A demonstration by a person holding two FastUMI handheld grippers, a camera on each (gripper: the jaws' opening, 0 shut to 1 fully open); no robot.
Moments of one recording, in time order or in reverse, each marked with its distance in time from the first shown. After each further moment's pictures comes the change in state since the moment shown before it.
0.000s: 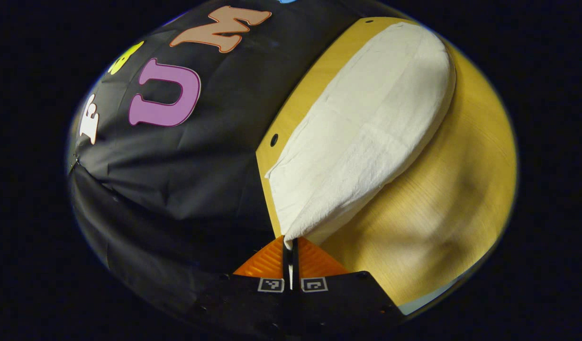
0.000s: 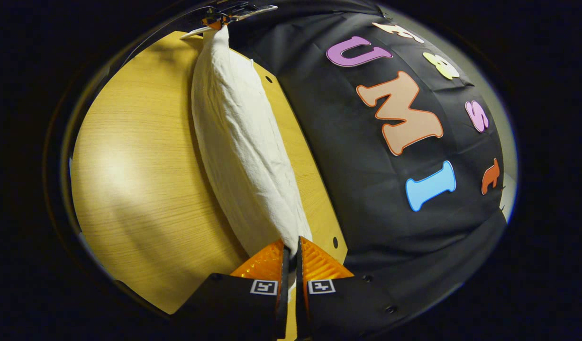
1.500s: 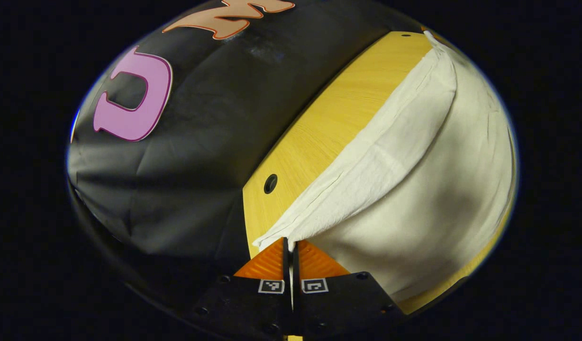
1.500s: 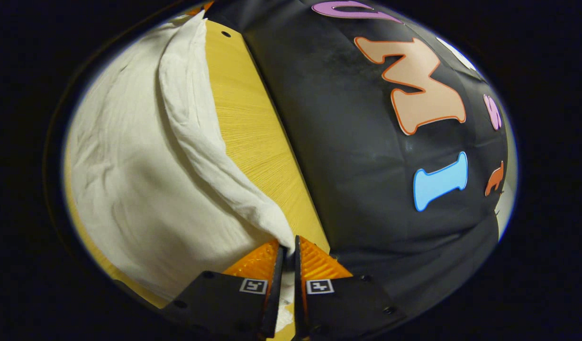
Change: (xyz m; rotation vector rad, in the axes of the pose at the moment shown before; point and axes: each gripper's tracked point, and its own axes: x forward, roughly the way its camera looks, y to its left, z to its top) left arm 0.188 0.002 0.119 -0.112 -0.142 -0.107; right arm 0.207 -0.057 0.006 0.018 0.279 -0.174
